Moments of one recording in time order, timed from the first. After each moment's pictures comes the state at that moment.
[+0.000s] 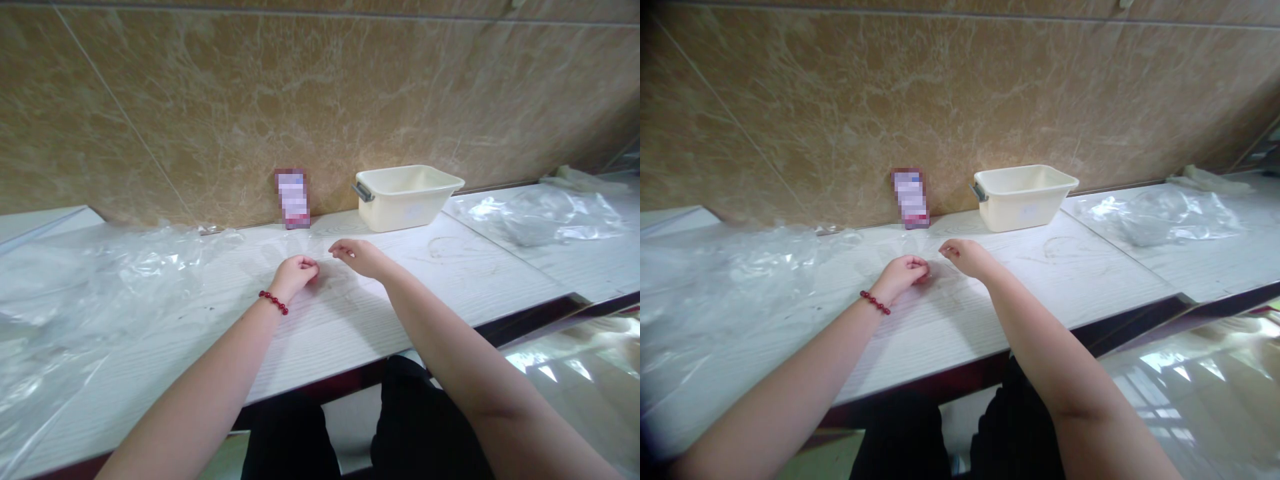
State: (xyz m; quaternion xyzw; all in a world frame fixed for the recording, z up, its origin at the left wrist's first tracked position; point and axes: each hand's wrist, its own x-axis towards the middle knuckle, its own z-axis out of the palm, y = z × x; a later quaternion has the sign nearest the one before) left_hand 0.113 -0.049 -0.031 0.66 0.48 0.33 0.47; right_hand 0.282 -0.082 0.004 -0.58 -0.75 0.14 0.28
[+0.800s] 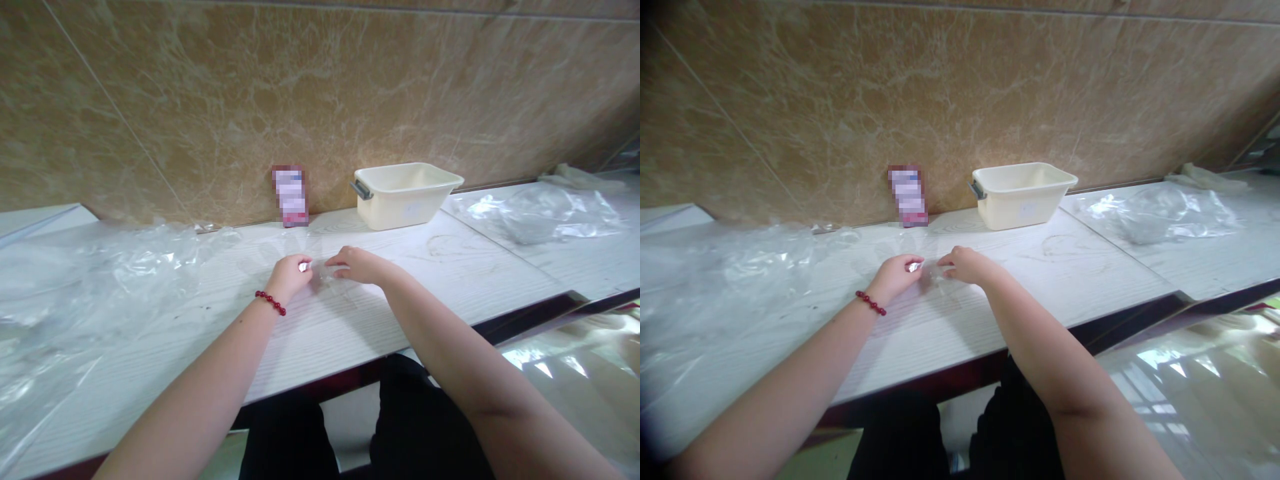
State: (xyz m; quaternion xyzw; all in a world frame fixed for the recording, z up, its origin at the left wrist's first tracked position) left_hand 0.107 -0.049 -0.021 0.82 0.51 0.22 0.16; right_hand 0.286 -0.081 -0.002 -0.55 -0.82 0.11 0.07
